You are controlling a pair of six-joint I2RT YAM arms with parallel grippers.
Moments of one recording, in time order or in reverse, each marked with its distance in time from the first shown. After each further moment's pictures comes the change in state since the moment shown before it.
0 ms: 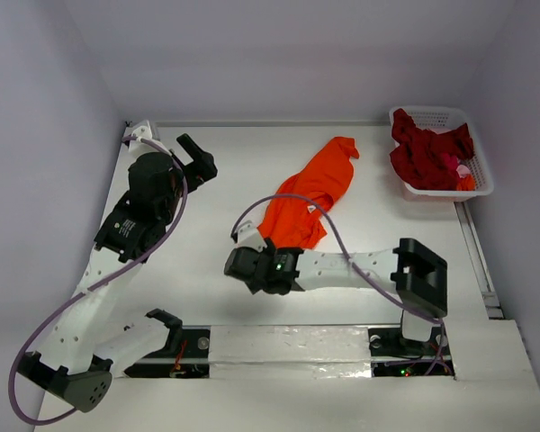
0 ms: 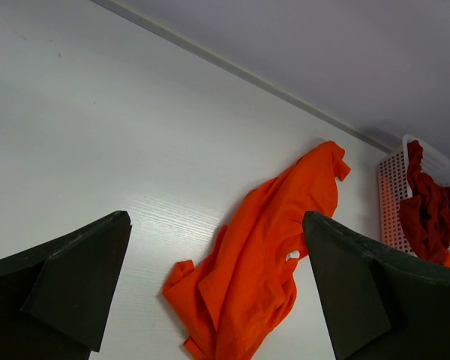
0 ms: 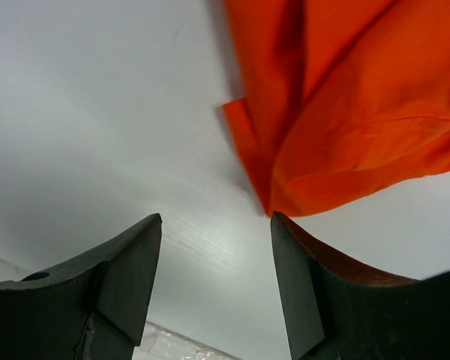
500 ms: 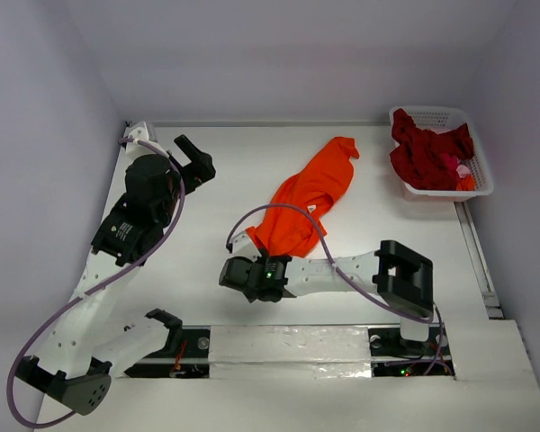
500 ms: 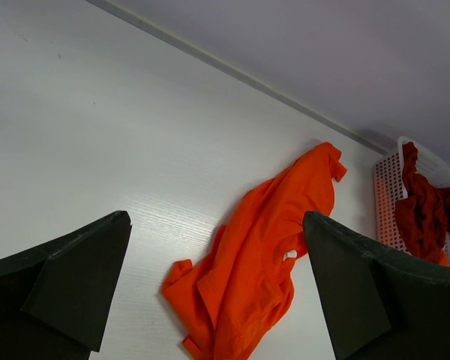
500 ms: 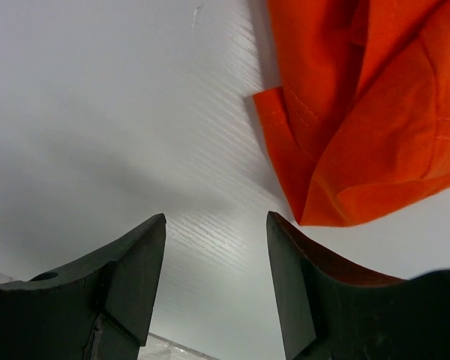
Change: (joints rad) left arm 0.000 -0.019 0.000 -0.009 -0.001 -0.004; right arm 0.054 0.091 -0.003 0.033 -0.032 0.029
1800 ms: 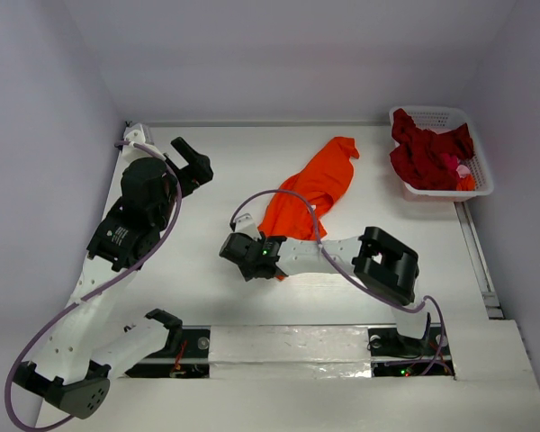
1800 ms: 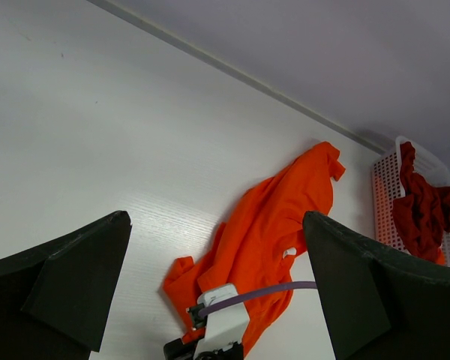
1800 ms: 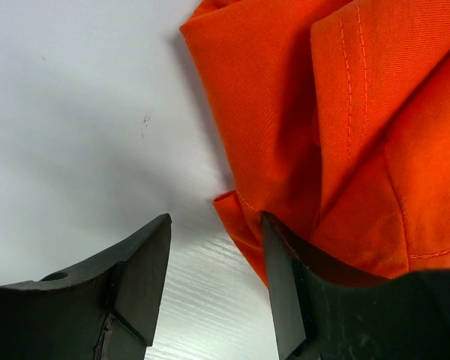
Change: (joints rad) left arm 0.000 -0.026 0.000 -0.019 0.000 -0.004; right arm -0.146 0.126 0.062 0.107 -0.058 -0.013
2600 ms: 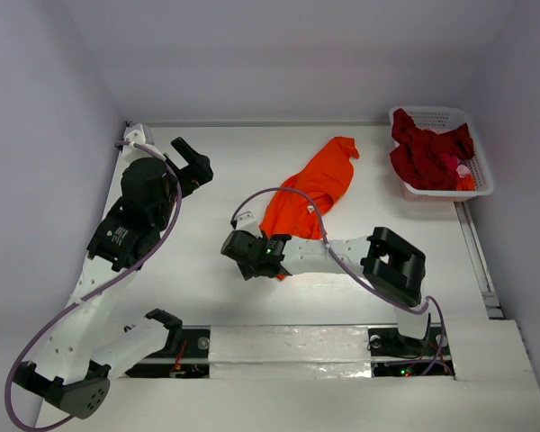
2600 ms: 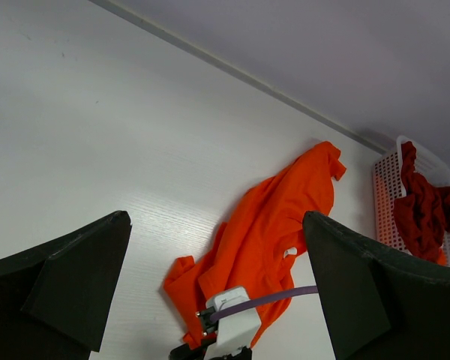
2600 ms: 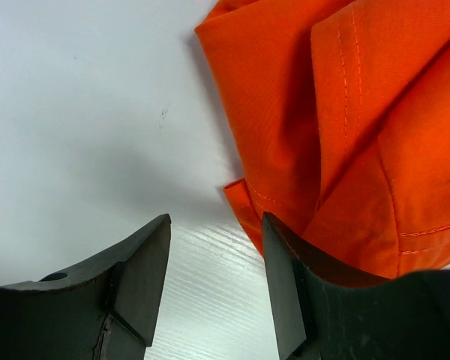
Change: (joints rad) left arm 0.000 0.000 0.000 -0.004 -0.001 0.000; right arm 0.001 -0.048 -0.009 0.000 -0.024 0.011
